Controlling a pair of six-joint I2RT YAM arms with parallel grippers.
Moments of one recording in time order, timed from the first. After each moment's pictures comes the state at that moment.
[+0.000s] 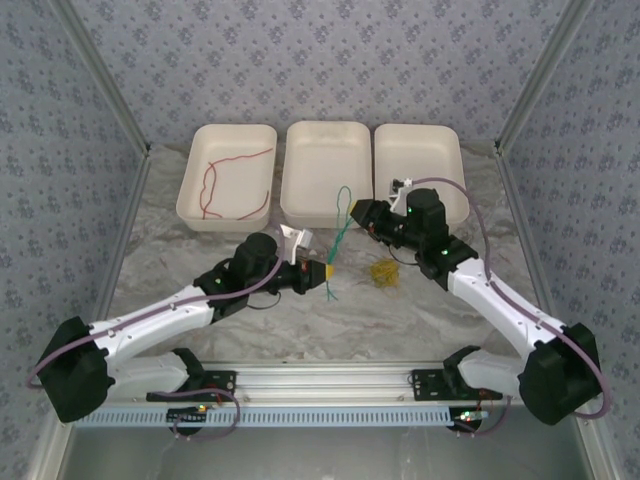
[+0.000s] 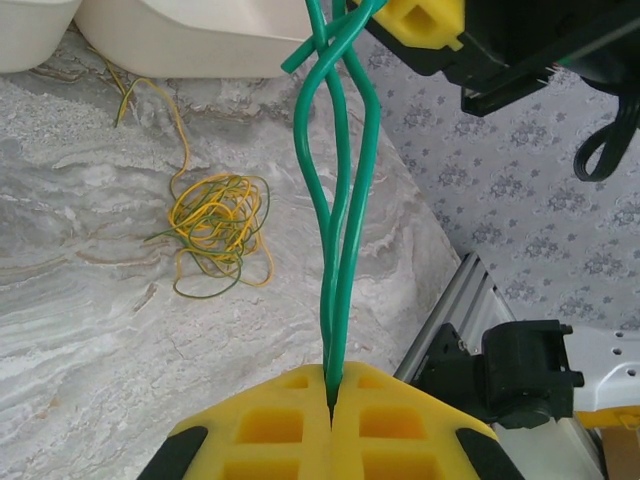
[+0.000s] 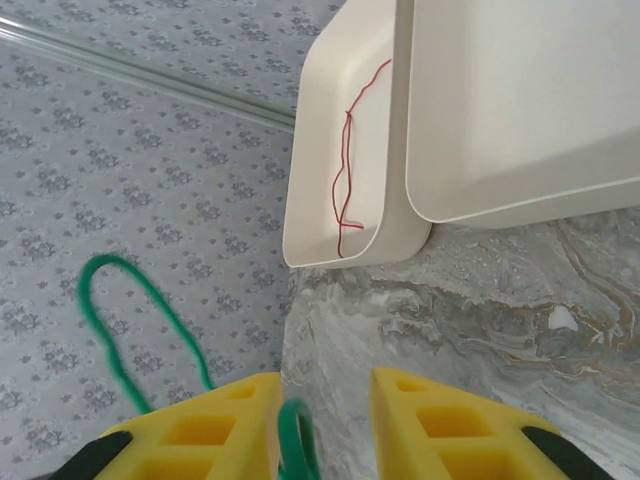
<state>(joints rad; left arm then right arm) -0.88 1.13 0.68 0.07 0.33 -0.71 0.49 1.18 0.84 0.02 -0.37 1.06</state>
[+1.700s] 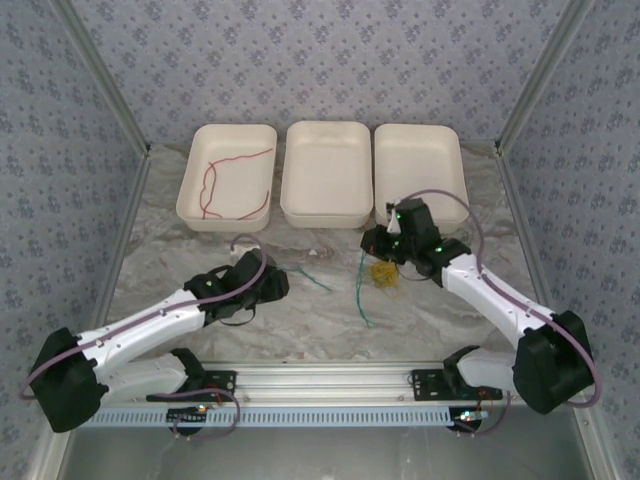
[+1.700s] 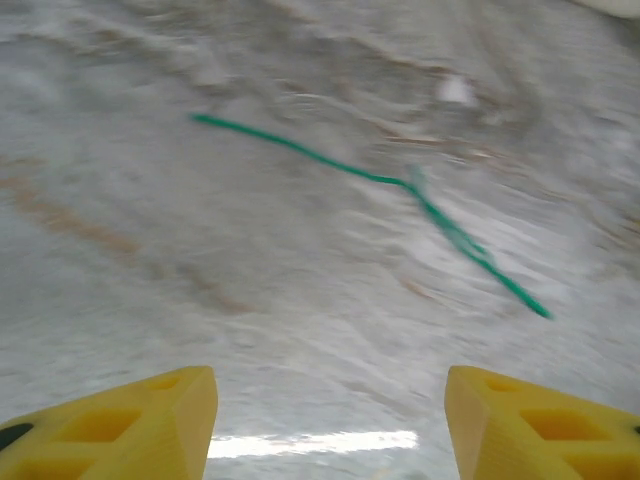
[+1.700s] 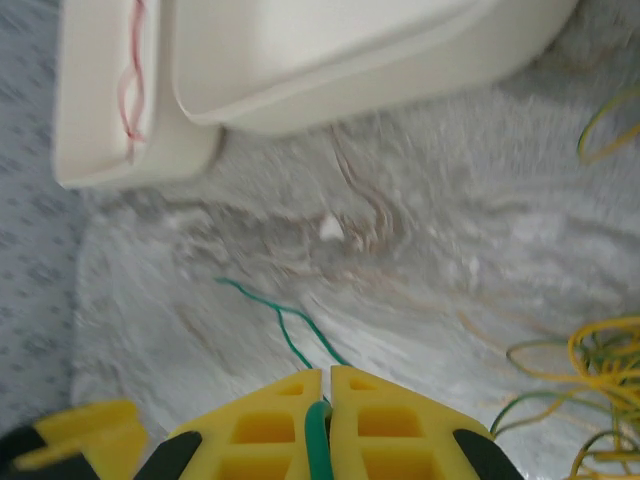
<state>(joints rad) -0.83 1.07 0.65 -0.56 -0.23 -0.94 0.51 1.25 0.82 -0.30 -0.27 0.77</state>
